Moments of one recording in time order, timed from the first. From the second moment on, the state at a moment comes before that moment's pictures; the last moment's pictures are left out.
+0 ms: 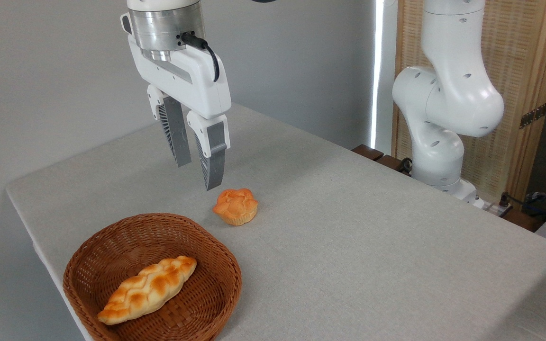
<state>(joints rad) -0.12 0.02 0.05 -1.61 -0.06 1.68 0.72</state>
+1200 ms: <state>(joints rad) -0.11 0.04 0.05 -1.63 -0.06 1.83 0.72</state>
